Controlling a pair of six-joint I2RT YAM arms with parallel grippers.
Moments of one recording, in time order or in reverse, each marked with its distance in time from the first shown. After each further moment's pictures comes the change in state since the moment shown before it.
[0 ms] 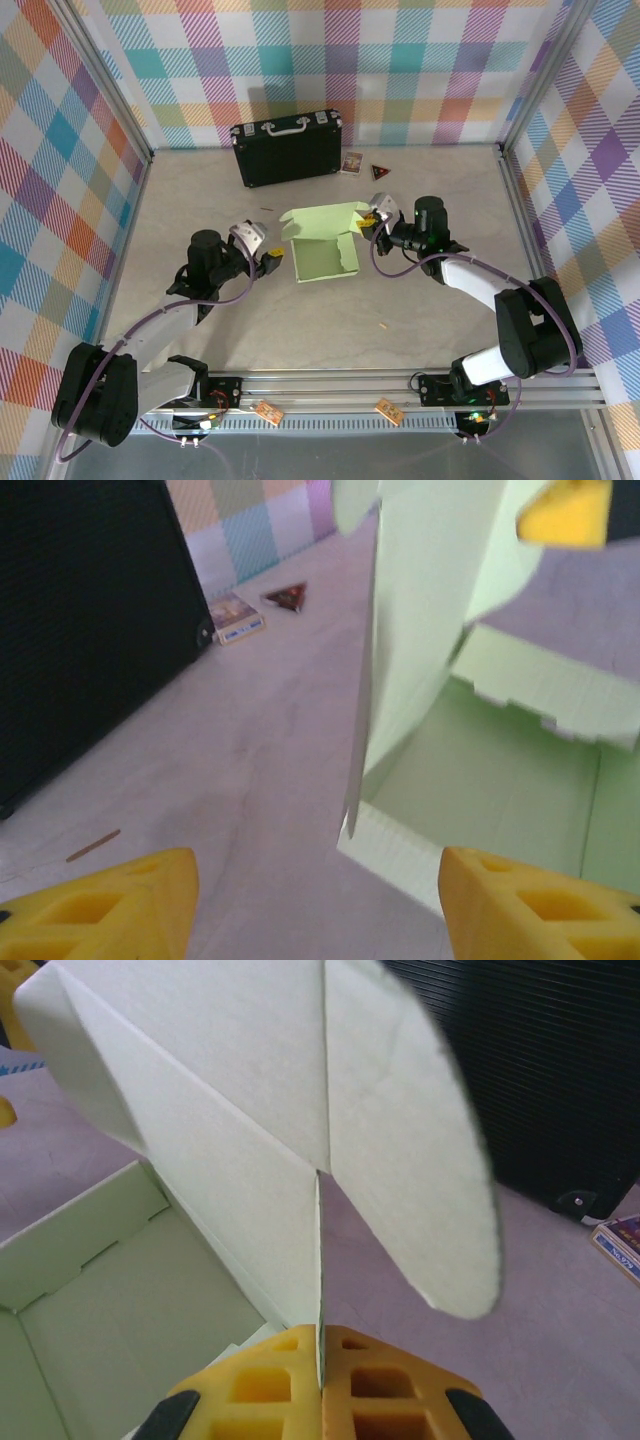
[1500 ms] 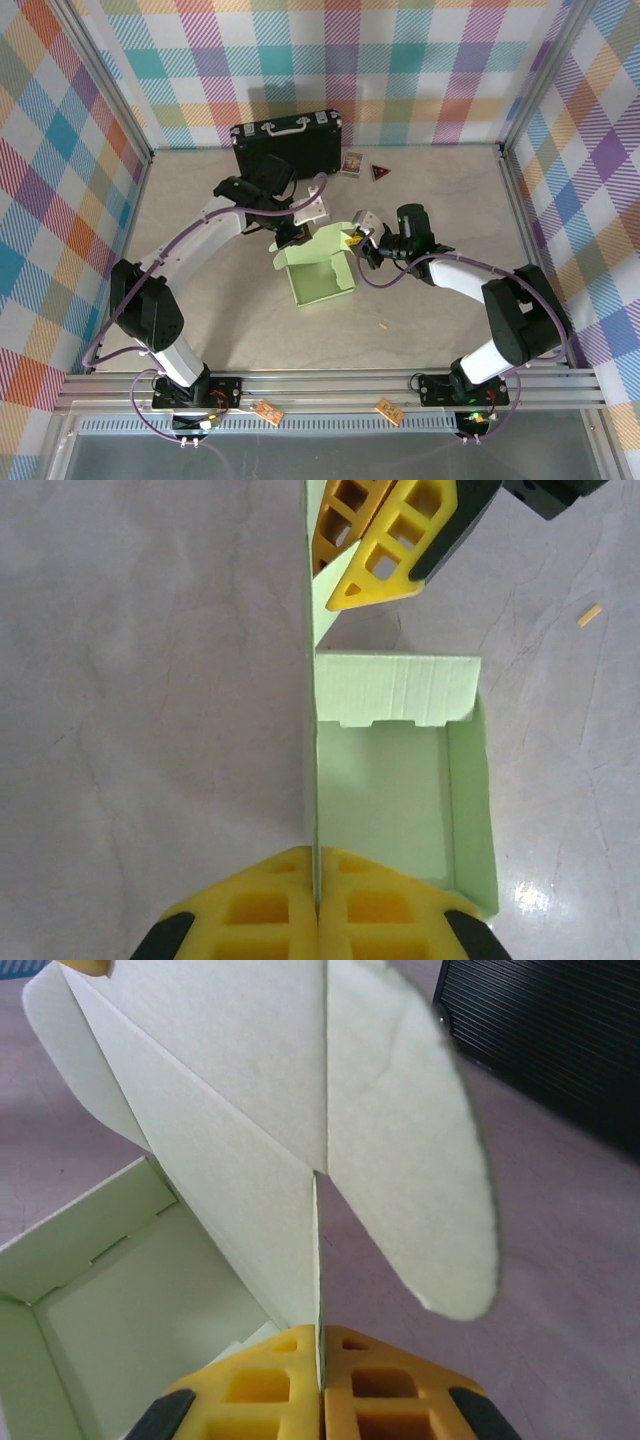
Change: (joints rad) left arm -0.249 0.563 1.081 -1.307 -0.072 0.437; right arm 0.085 0.080 0.010 -0.087 -0.003 -0.137
